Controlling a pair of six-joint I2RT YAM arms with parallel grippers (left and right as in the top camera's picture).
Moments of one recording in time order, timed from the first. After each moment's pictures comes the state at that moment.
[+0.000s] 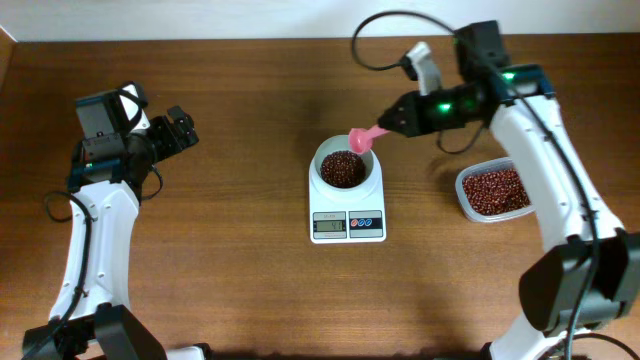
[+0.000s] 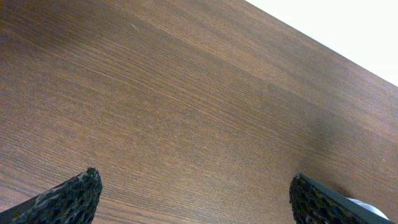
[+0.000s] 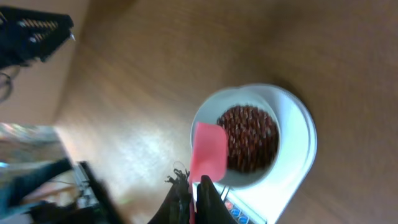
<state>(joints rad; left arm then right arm) 0.25 1.52 1.17 -0.46 0.20 -0.23 0.13 1.84 1.74 -1.04 -0.77 -0.03</state>
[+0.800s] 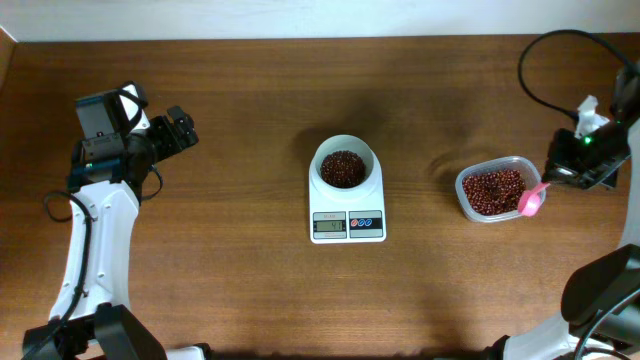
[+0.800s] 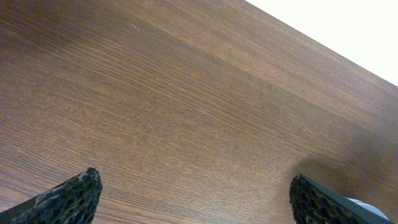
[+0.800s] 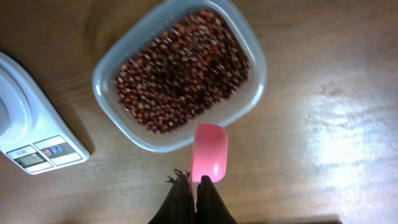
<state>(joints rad) 0.25 1.52 1.17 -0.46 0.20 -0.23 -0.36 1.81 1.75 -1.51 -0.18 0.00</state>
